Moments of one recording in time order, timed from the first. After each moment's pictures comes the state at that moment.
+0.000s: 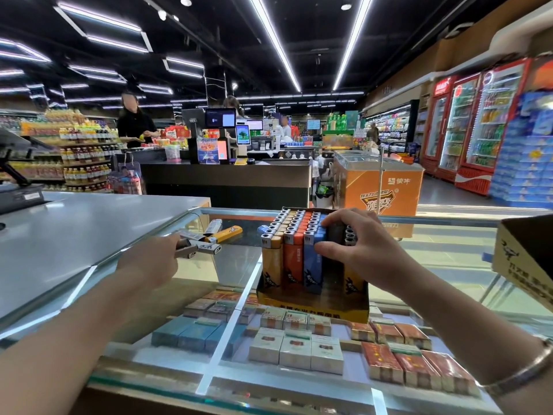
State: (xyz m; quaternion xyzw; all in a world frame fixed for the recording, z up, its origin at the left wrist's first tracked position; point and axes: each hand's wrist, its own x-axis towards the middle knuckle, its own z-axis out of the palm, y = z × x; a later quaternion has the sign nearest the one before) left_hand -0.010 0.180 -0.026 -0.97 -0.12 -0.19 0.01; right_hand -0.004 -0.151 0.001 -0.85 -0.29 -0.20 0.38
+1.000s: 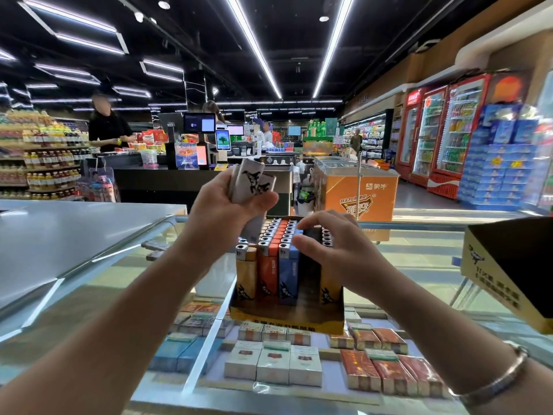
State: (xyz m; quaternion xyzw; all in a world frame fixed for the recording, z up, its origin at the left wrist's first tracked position) left_hand -0.028 0.032 0.048 -0.73 0.20 -0.27 -0.59; right_hand -0.012 -0.150 0.011 -0.85 -0.29 -0.21 0.39
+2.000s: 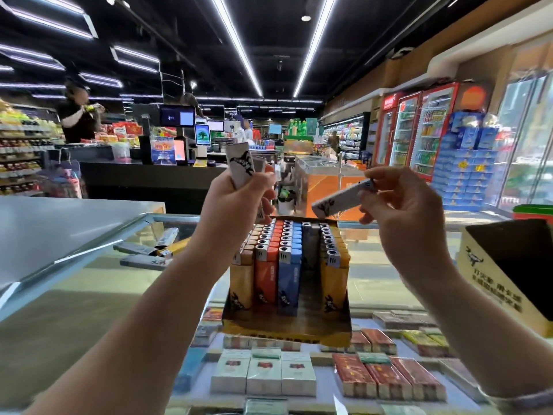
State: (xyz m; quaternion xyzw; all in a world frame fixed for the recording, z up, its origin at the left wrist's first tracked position) left_hand -0.004 0.017 0.044 -0.67 0.20 -0.25 -0.67; right_hand -0.013 -0.173 0.035 -0.71 -0.20 -0.42 0.52
